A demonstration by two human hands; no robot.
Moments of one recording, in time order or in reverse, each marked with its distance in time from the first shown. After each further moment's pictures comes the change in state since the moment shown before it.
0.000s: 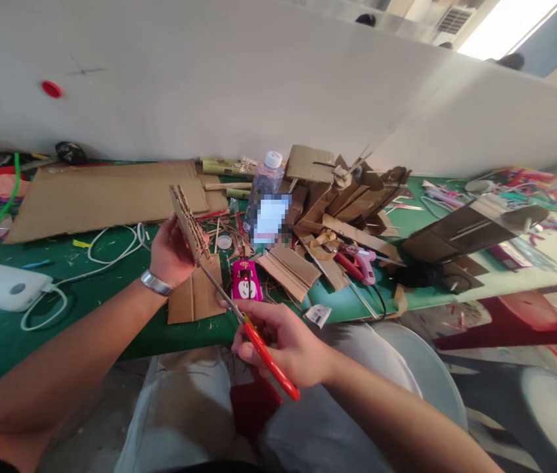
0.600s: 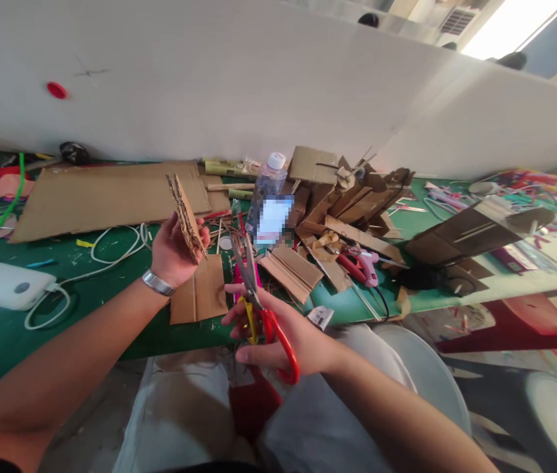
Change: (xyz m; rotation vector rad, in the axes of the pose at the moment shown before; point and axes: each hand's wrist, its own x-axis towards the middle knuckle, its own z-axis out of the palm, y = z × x) left_hand 0.001 0.003 -0.001 -0.026 -0.018 -0.031; right_hand 0.010 -0.005 -0.008 0.074 -0.072 -0.063
